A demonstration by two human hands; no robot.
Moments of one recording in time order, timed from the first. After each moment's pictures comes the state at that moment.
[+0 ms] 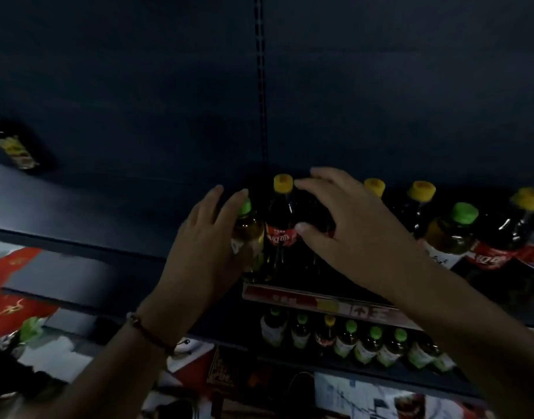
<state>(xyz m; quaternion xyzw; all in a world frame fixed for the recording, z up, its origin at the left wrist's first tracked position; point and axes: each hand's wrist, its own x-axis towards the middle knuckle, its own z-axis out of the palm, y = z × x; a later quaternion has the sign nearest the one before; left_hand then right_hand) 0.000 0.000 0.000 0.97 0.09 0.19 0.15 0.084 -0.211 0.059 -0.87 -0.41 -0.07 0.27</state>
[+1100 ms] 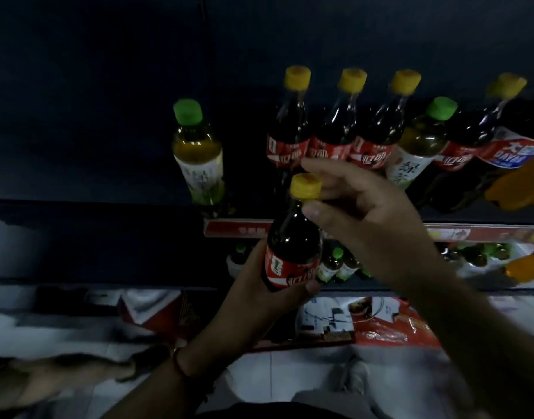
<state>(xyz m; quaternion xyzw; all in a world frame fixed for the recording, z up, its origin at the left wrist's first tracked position) -0.046 -0.098 -0.116 0.65 0.04 -0.05 0.76 0.025 -0.248 -0.014 -0.78 -0.26 0.08 0.57</state>
